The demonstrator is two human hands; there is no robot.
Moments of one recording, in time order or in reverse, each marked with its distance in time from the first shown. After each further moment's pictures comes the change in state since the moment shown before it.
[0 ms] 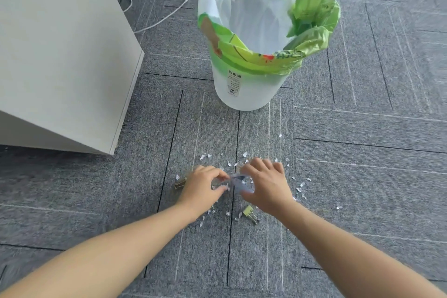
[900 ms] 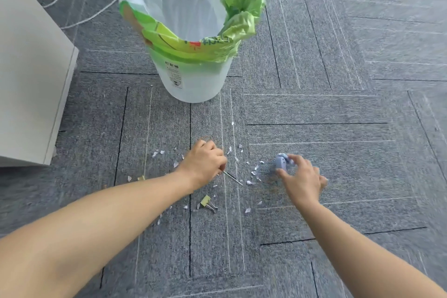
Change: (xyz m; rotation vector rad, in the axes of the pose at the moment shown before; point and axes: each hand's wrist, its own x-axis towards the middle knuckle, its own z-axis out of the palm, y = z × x) left_hand 0.057 0.084 0.036 0.612 -0.133 0.592; right_hand -0.097 0.131 -0.019 0.218 0.229 0.903
